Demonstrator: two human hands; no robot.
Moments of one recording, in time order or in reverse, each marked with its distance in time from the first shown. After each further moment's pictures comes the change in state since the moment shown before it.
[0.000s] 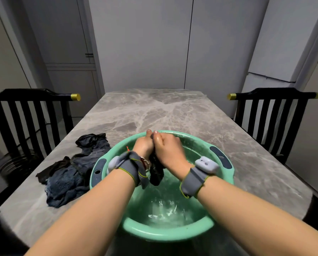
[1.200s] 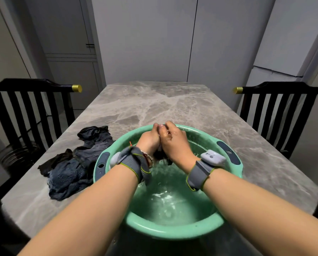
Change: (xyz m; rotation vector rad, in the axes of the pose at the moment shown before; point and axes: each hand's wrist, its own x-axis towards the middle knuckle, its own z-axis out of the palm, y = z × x) left_hand -0.008 0.004 0.004 -0.162 -0.018 -0.031; right_hand 0.010 0.014 0.007 0.143 0.007 -0.103
